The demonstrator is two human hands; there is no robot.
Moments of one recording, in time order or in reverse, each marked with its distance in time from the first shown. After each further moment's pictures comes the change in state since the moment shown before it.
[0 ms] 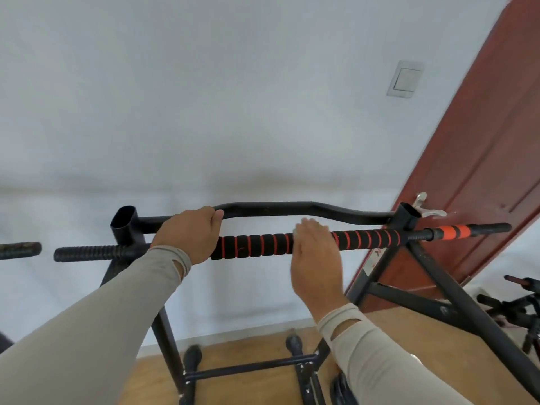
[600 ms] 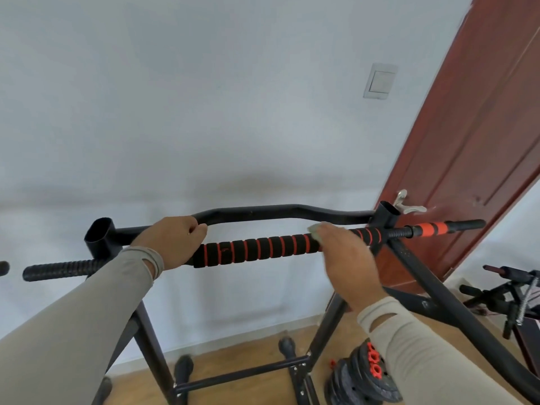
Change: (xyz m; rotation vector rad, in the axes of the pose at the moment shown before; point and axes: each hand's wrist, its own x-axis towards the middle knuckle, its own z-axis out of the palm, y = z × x) left_hand 0.010 -0.003 -0.012 -0.160 -0.207 -0.022; right_hand 0.016 0.086 -0.040 -0.166 -0.159 -0.134
